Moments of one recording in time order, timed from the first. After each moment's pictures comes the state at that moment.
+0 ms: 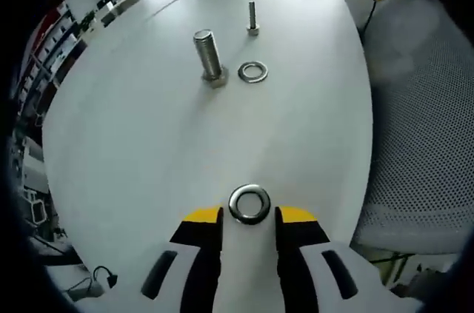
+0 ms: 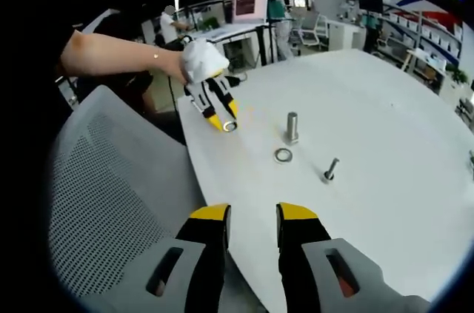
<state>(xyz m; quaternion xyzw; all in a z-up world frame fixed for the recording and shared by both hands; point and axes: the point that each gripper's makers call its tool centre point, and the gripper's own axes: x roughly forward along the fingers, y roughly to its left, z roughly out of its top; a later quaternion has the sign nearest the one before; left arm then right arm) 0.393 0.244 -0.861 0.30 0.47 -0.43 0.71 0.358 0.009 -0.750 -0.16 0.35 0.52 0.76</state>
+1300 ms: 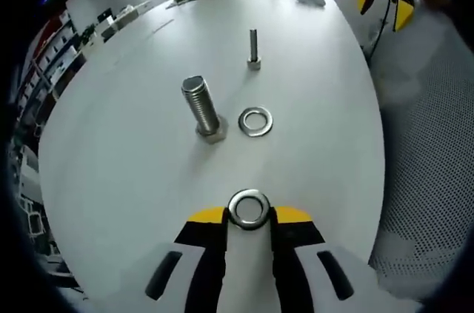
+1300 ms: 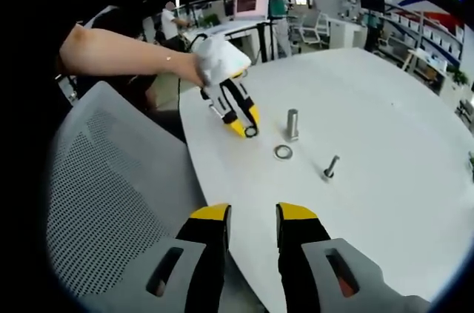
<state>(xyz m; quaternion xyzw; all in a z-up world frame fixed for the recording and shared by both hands) 0.427 0.178 -0.862 0.29 0.42 -0.46 0.73 0.357 0.006 -0.752 -0.17 0.36 0.51 0.76</state>
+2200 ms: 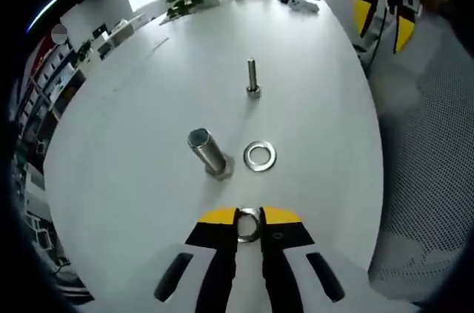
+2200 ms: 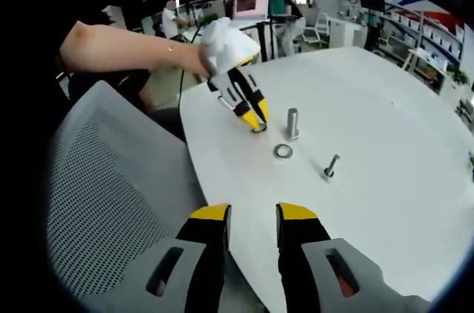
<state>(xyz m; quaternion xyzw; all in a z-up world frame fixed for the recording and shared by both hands) 0.443 0.164 -0.839 0.31 0.39 -0.47 0.73 0.357 0.006 -0.752 -0.17 0.36 0.52 0.76</state>
